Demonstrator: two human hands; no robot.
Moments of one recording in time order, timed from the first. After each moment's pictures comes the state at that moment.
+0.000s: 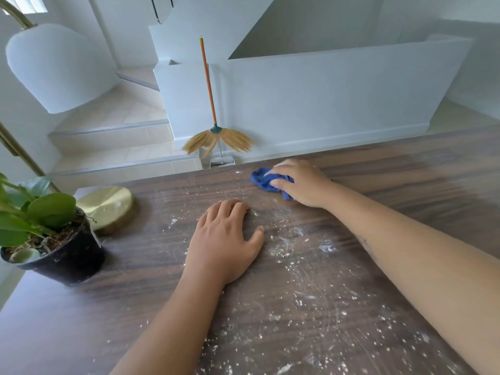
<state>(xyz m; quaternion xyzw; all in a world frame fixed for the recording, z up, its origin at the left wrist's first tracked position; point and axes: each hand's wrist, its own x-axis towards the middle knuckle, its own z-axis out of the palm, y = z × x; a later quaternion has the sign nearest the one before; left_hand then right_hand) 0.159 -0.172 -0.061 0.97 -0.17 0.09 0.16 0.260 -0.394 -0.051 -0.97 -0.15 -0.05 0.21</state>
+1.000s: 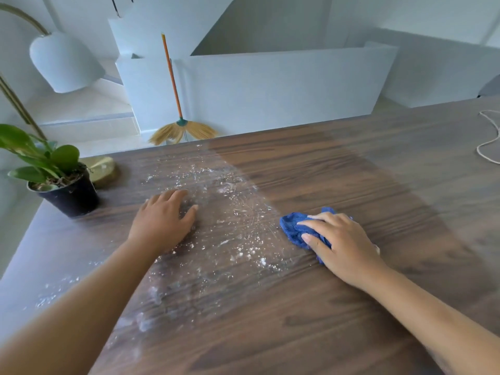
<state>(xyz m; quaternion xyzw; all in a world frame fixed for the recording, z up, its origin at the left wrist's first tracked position) 0.052 -0.129 -0.033 0.98 -0.13 0.04 0.11 -0.084 -0.455 -0.051 -0.98 -0.02 -0.13 0.14</state>
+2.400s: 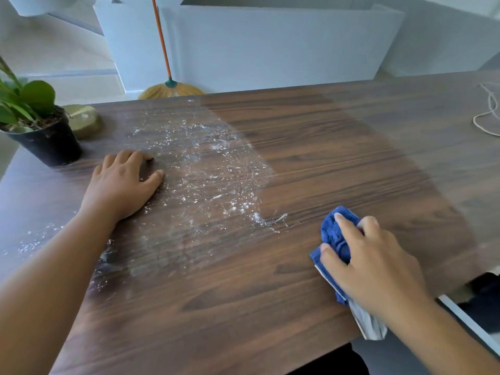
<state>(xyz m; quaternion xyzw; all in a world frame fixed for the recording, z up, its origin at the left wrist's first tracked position) 0.047 -0.082 -0.051 0.98 -0.10 0.08 0.13 -0.190 -0.413 -0.022 -0.98 0.20 0.01 0.00</state>
